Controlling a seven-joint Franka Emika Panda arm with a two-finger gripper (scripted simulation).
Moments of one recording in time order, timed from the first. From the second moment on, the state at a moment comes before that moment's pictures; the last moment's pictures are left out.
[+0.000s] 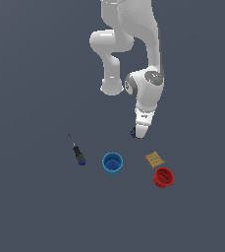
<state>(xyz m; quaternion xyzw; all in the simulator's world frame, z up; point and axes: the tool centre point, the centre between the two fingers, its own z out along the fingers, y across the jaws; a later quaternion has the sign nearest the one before) -0.112 0.148 0.077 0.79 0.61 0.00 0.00</state>
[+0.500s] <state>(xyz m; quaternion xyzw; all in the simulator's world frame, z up) -0.113 0.149 0.042 0.79 0.62 0.00 0.00</state>
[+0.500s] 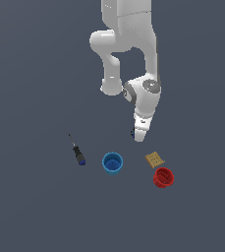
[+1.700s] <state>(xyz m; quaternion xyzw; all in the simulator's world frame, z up) -0.107 0.149 0.040 0.79 0.61 0.00 0.00</state>
